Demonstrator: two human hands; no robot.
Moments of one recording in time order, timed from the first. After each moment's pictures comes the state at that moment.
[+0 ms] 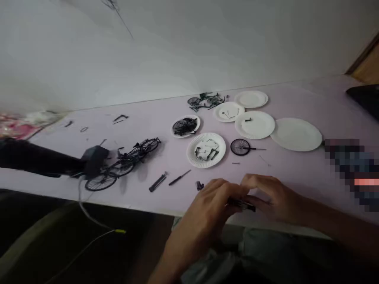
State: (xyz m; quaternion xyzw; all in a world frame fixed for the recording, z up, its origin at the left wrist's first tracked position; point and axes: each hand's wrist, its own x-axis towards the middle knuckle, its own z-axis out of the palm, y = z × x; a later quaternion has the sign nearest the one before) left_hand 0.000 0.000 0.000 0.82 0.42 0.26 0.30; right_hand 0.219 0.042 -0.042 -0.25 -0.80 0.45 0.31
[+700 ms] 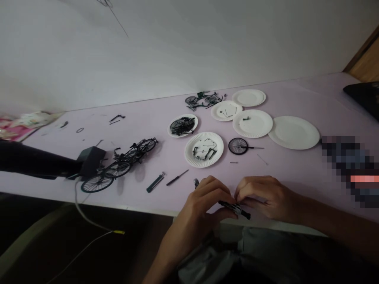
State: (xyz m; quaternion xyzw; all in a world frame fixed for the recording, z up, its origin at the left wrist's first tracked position) left_hand -0.009 0.007 -0.011 0.80 0.37 0.34 0.33; right_hand 0.210 0.044 -0.041 -0.19 -0.82 0.42 0.35
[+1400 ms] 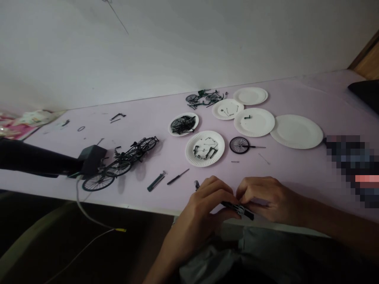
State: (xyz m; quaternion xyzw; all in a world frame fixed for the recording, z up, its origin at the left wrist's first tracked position) left_hand -0.007 0.003 -0.010 0.79 0.37 0.34 0.35; right_hand 0.208 0.040 -0.039 -0.19 -0.81 0.42 0.35
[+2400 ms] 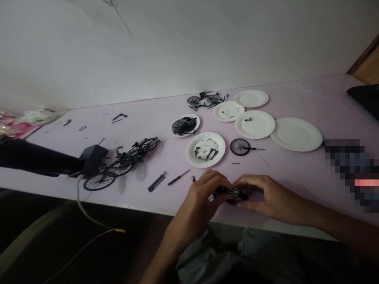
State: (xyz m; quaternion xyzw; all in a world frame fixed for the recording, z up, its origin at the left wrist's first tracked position) left_hand -0.009 0.019 -0.019 0.78 0.42 0.35 0.30; right_hand 0.206 0.043 -0.027 -0.39 -0.69 0.58 0.21
